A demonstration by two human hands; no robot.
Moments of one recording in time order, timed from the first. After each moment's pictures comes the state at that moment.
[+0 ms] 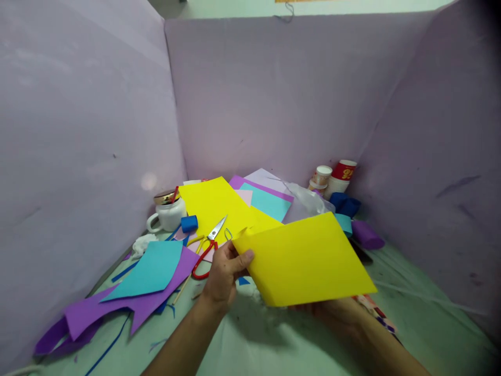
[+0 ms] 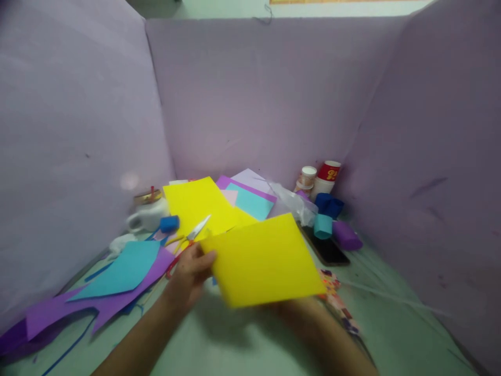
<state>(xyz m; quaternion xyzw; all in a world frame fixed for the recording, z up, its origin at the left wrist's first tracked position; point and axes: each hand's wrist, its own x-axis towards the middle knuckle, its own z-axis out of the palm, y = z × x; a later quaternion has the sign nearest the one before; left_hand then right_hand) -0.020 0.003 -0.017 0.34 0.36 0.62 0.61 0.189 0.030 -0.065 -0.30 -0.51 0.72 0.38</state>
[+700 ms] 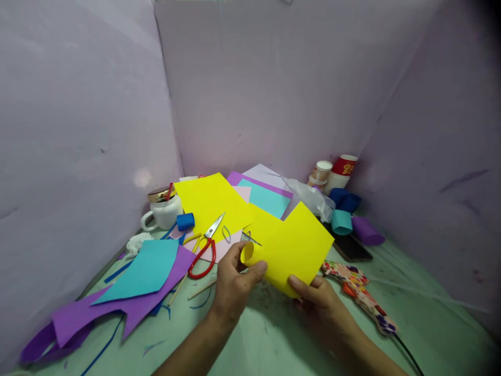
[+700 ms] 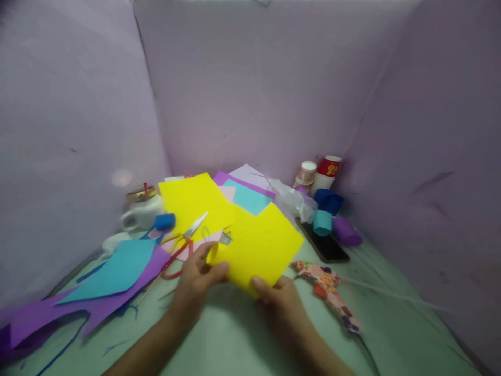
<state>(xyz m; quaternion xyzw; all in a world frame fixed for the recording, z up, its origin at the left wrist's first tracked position) -0.002 -0.002 -0.030 0.38 0.46 0.61 0.52 0.156 0.013 -0.058 -0.38 -0.38 0.71 0.46</state>
